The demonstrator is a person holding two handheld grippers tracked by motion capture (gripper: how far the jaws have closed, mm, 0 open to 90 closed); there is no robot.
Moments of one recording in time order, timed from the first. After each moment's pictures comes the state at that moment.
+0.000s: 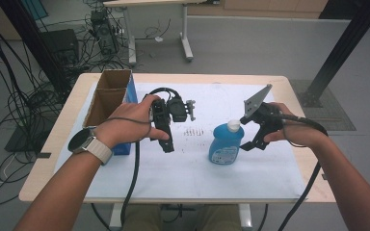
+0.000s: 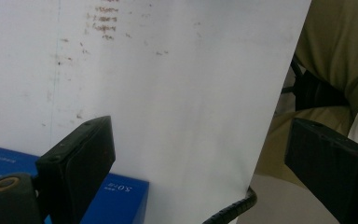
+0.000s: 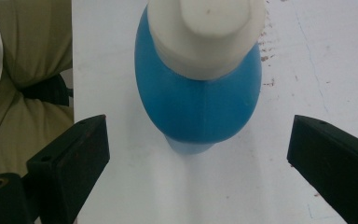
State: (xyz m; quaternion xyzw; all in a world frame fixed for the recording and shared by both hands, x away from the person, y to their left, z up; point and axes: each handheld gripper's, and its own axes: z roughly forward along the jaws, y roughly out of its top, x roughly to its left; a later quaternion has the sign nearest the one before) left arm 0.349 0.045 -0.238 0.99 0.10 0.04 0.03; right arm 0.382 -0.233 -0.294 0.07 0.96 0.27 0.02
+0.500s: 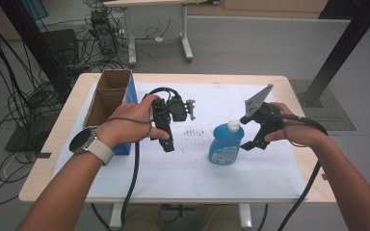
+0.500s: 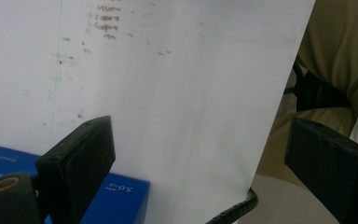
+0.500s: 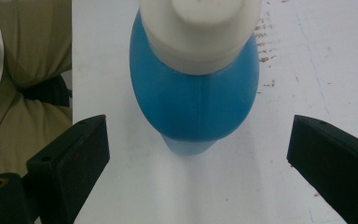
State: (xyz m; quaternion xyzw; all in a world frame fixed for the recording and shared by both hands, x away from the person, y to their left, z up) left arm 0.351 0.044 -0.239 0.99 0.11 0.04 0.03; right arm 0.384 -0.234 -0.298 0.07 0.96 0.27 0.02
